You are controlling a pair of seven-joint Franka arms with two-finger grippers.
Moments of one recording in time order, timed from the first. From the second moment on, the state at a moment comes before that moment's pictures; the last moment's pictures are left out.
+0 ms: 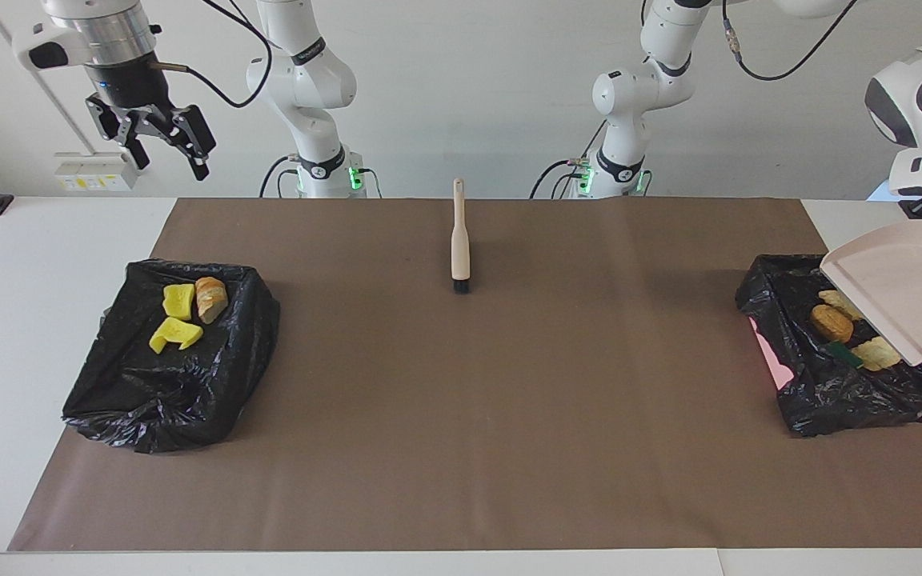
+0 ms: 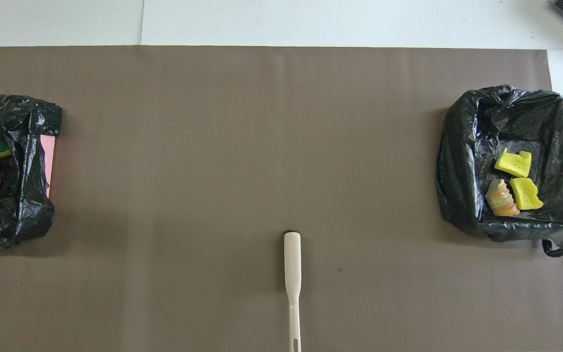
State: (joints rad) left arm 0.18 0.11 0.00 -1.63 0.73 1.89 1.36; right arm -0.13 -0.11 0.01 -1.54 -0.02 1.53 0.12
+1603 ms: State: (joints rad) left arm -0.42 0.31 -0.01 -1.66 -0.12 1.98 -0.06; right arm -0.09 -0.10 0.01 -1.58 -0.02 1.53 0.11
